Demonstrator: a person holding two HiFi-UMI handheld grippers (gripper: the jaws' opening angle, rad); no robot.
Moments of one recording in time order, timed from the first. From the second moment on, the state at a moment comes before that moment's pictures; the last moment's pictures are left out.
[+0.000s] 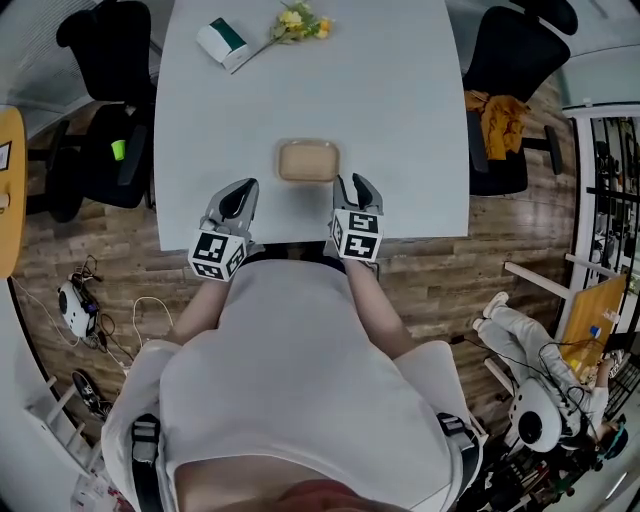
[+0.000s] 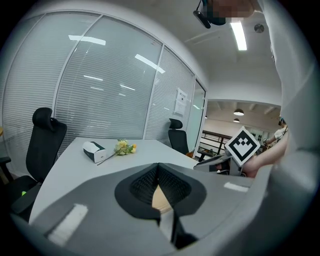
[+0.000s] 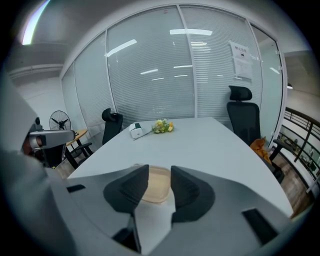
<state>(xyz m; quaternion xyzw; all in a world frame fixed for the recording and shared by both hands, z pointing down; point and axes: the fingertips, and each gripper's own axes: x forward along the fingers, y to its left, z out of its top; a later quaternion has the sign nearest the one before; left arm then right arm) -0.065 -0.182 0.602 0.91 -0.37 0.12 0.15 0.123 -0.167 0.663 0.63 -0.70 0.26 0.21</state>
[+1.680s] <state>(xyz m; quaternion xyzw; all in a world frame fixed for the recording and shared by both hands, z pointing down) -0.091 -0.215 0.616 0.89 -0.40 0.14 0.17 0.140 -0.223 0.776 0.59 -0.66 0.35 0.31</state>
